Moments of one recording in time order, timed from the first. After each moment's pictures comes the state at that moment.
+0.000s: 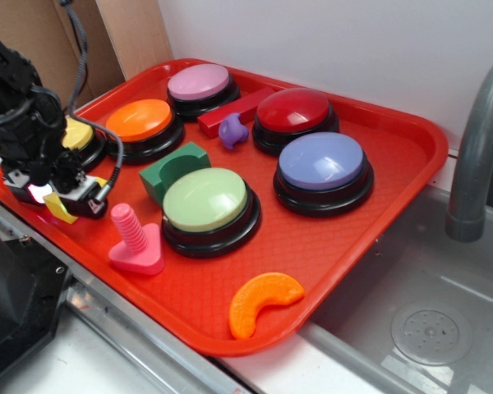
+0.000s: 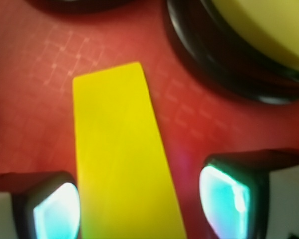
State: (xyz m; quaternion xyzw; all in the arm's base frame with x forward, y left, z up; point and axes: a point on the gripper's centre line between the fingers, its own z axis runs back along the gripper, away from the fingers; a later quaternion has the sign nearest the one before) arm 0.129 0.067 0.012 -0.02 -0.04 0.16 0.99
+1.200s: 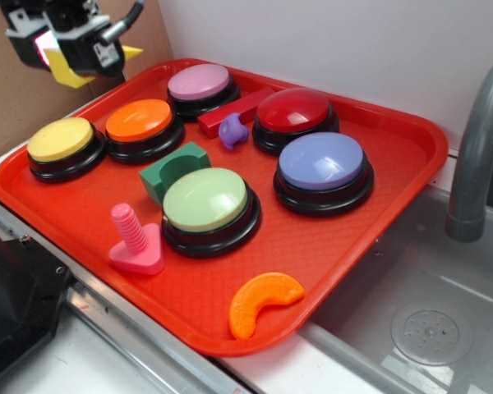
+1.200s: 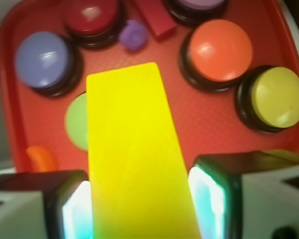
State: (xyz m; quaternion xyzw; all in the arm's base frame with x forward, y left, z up) arm 0.158 -0.036 0.177 -0.06 -0.03 0.07 1.00
